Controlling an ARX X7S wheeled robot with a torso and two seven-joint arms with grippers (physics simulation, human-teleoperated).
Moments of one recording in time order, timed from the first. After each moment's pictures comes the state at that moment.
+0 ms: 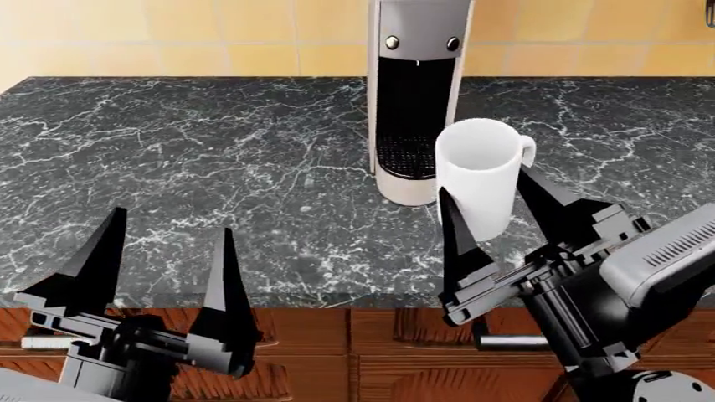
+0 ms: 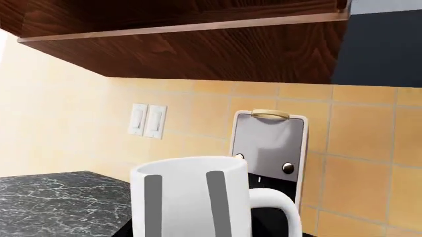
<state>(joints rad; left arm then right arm) 0.08 -0.41 0.17 0.56 -0.32 0.30 -0.13 0.21 0.31 0.07 -0.76 0.41 0.48 -0.22</state>
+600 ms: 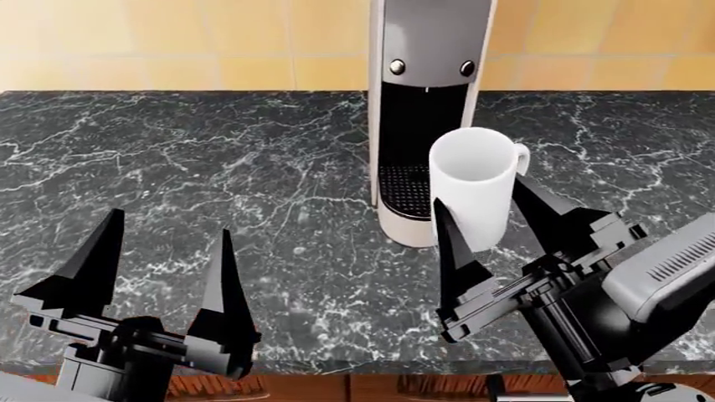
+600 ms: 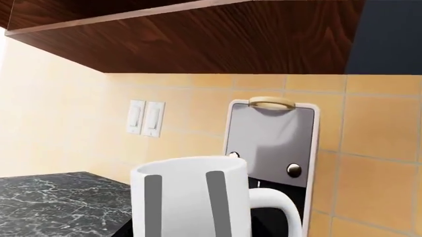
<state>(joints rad) 0.08 -0.42 0.17 0.56 -0.32 0.30 -0.14 0.18 0.33 0.07 -0.79 0.45 0.48 -0.22</state>
